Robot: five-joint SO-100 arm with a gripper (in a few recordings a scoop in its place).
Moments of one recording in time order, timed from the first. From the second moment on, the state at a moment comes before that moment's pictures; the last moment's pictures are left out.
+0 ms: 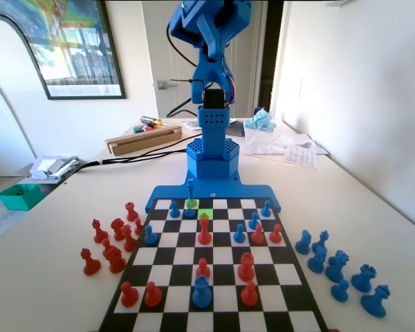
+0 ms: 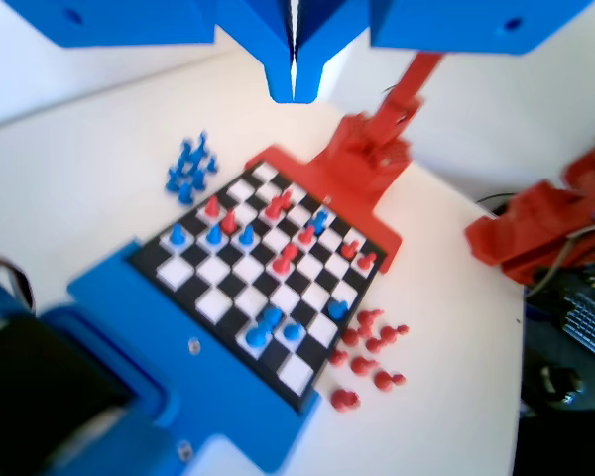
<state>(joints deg) 2.5 146.5 104.1 104.4 -132.9</state>
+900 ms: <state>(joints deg) 26.1 117.2 113.4 94.3 -165.5</state>
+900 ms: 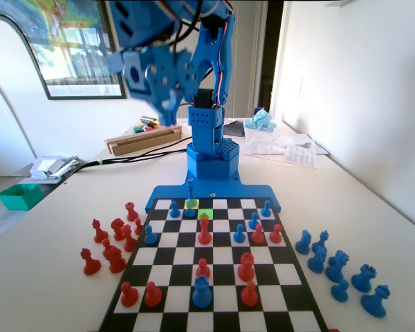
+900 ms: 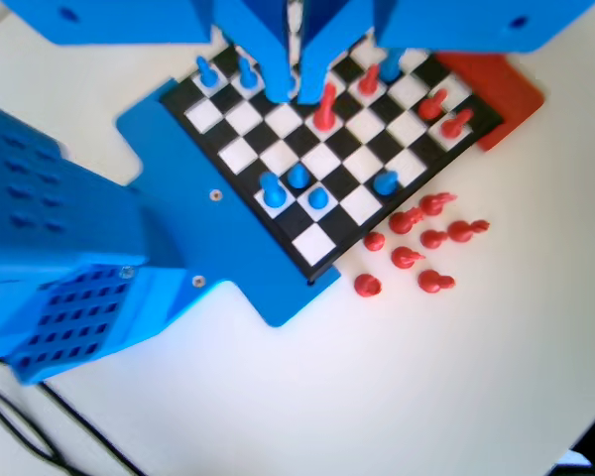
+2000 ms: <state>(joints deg) 20.8 116.7 137.4 68.8 -157.4</state>
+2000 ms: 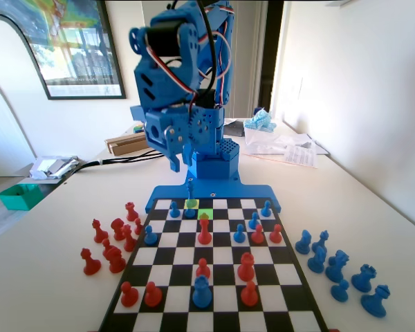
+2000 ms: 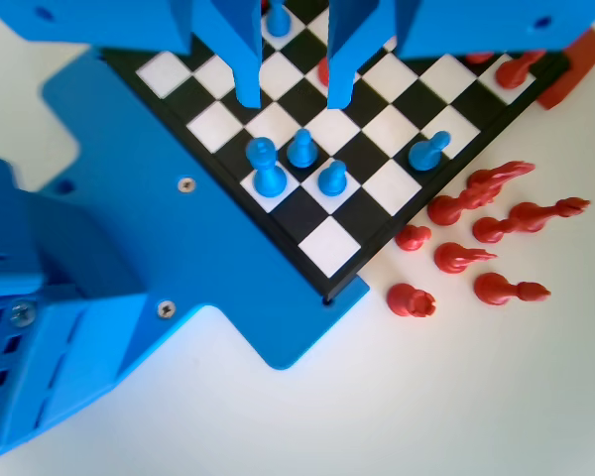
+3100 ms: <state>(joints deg) 17.8 116.7 150.3 54.3 -155.2</state>
